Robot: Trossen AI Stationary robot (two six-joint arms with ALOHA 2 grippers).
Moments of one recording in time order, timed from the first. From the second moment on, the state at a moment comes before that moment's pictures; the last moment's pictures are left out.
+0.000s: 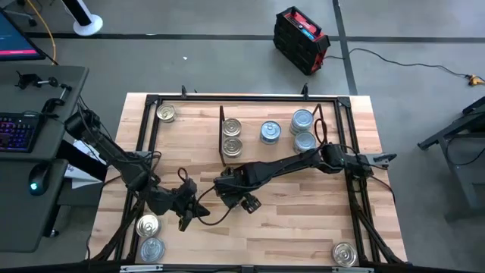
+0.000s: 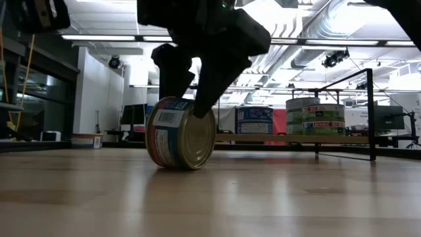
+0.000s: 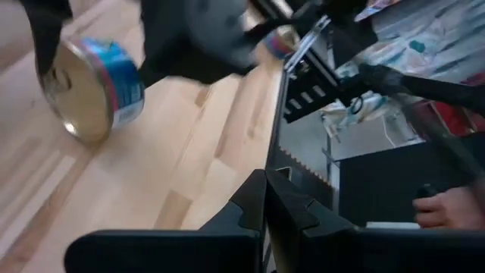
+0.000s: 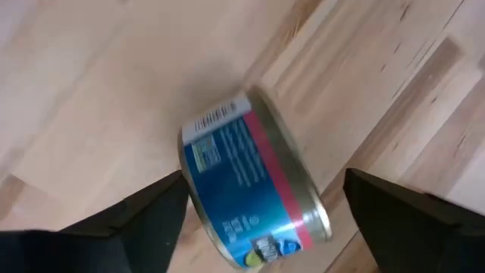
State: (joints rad) left arm -0.71 1.23 0.76 -0.05 -0.39 -1.10; right arm 0.22 2.32 2.08 -1.05 0.00 -0.47
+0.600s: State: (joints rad) left arm -0.69 0.70 0.75 -0.13 -0.61 -0.62; right arm 0.25 2.24 2.08 -1.18 0.00 -0.16
